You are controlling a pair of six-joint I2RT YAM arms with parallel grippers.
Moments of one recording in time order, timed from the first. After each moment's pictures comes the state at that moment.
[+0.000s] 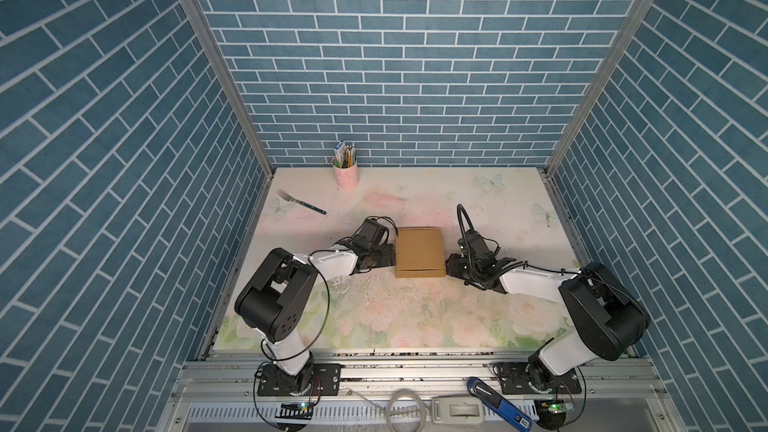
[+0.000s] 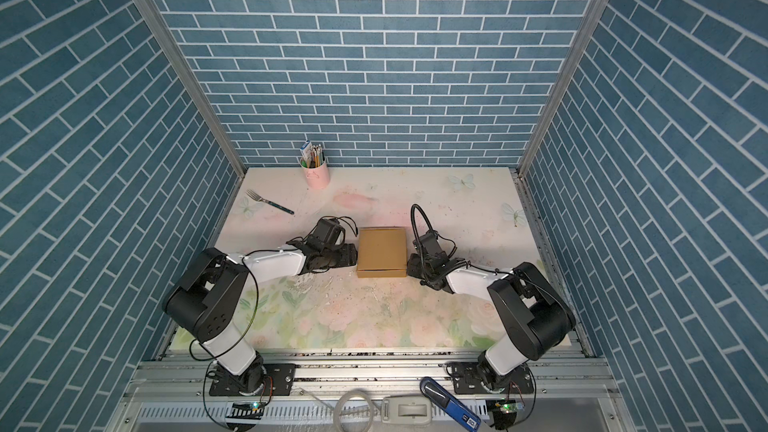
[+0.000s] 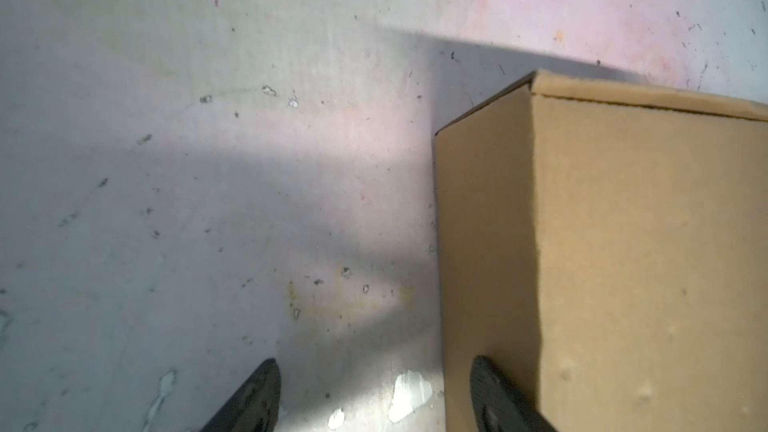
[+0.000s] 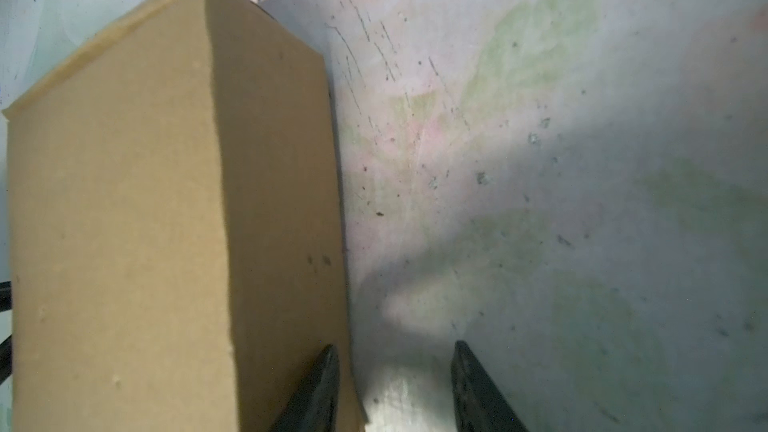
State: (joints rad) left arm -0.55 1.71 0.86 -0.13 0.05 -0.62; right arm 0.64 1.56 0.66 -0.01 0.00 0.75
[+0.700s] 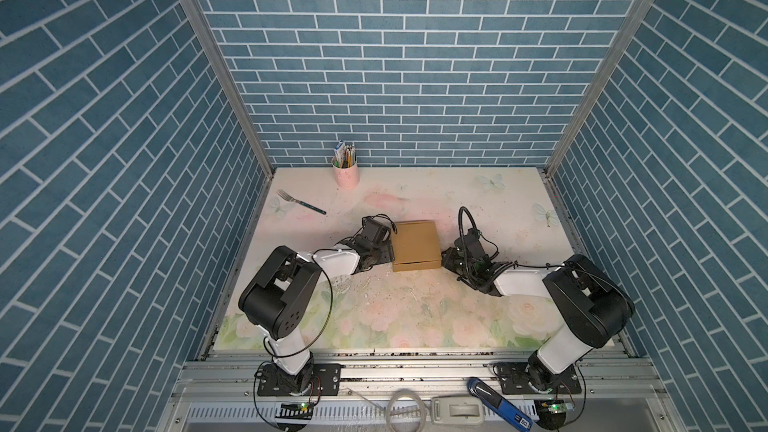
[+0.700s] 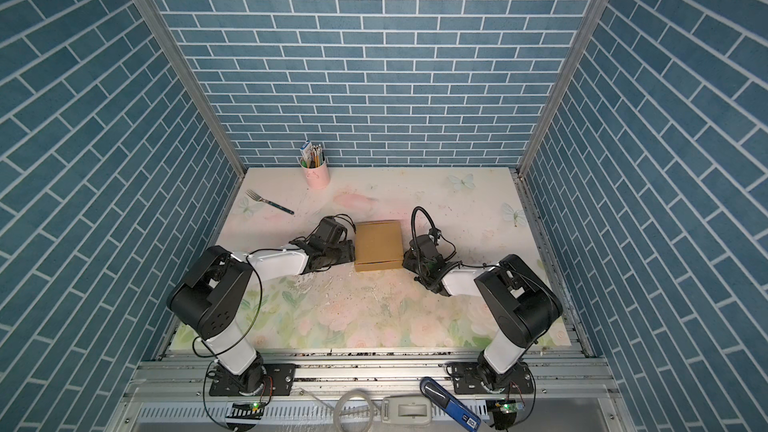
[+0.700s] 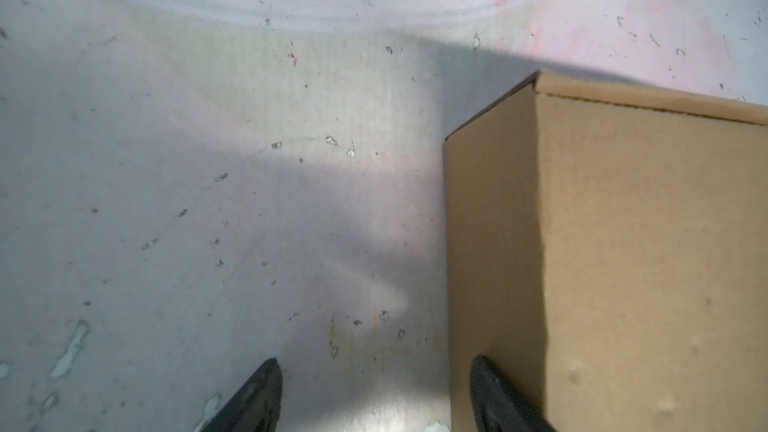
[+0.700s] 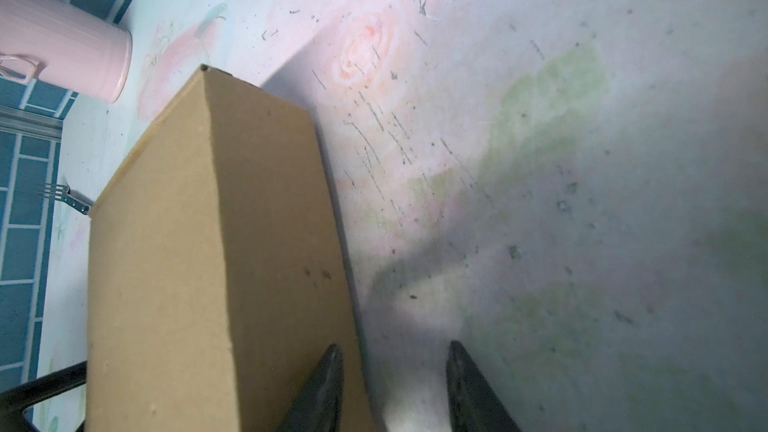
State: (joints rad) left arm -0.56 1.73 0.87 -0.11 -0.06 -0.68; right arm 0.67 1.64 0.63 0.24 0.08 0.95
